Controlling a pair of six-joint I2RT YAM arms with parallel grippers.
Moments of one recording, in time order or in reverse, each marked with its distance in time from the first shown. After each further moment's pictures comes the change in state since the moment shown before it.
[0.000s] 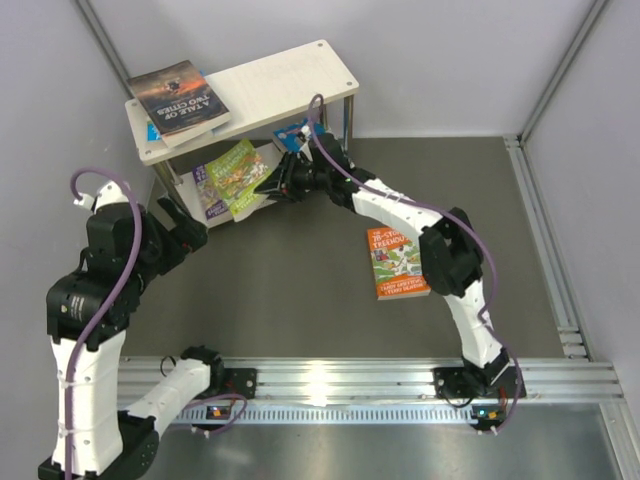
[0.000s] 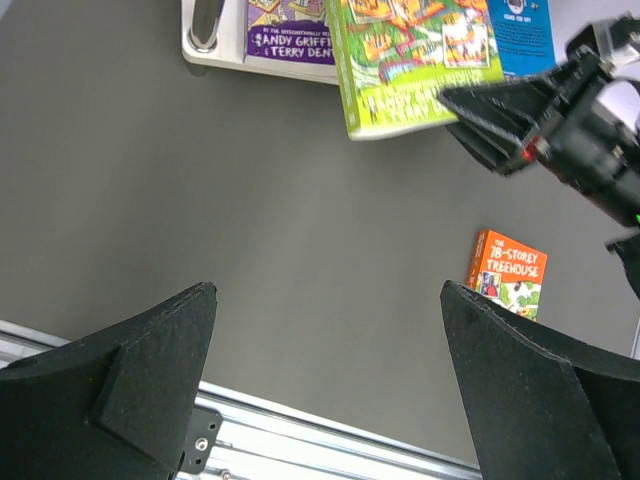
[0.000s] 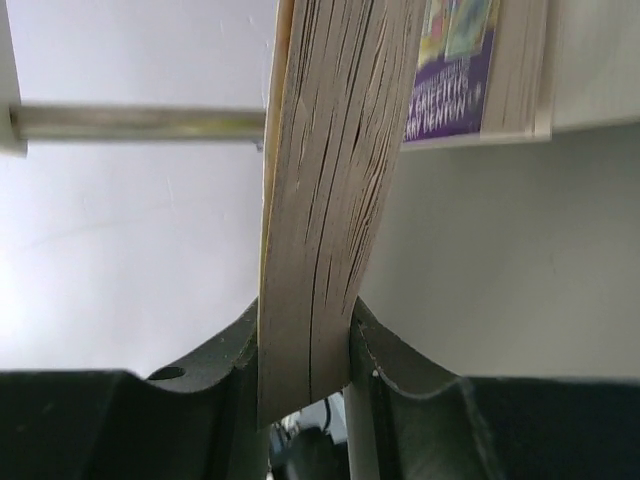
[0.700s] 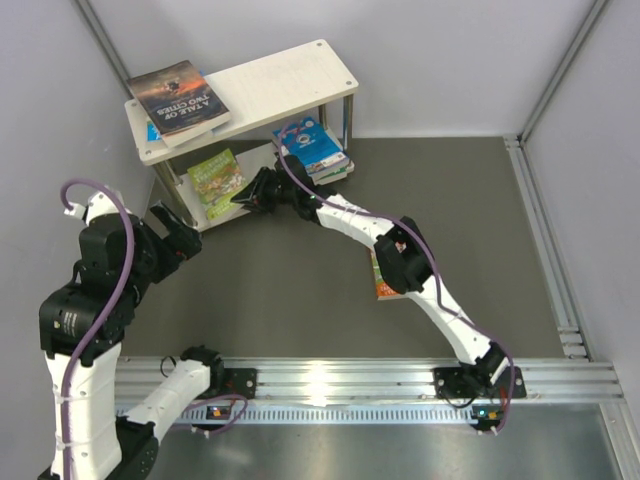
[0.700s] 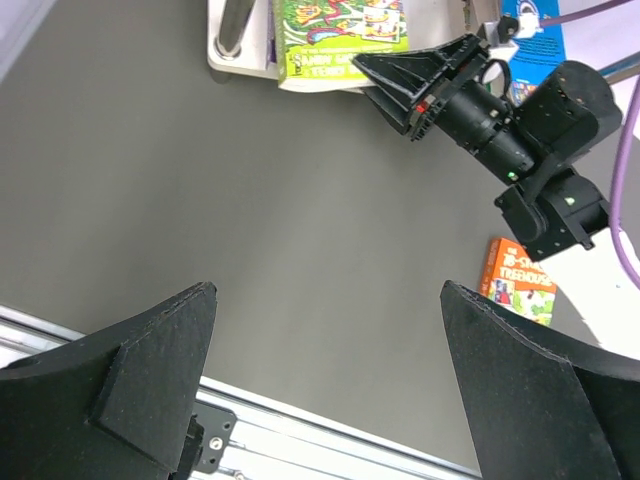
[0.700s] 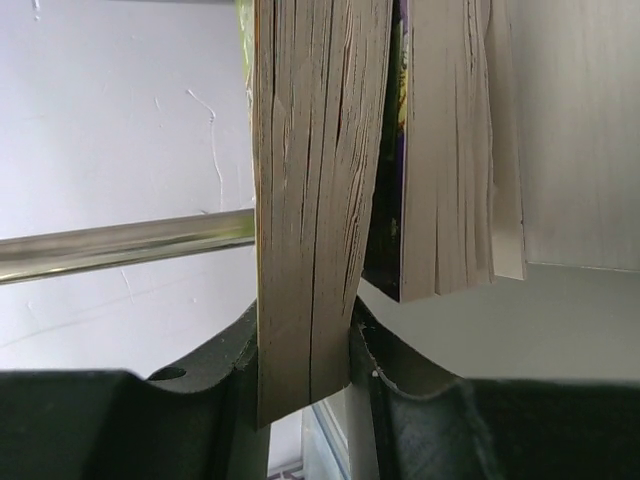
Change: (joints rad) left arm 0.000 -0.045 0.000 -0.029 -0.036 0.003; right arm 0.081 0.437 0.422 0.030 0.159 0.151
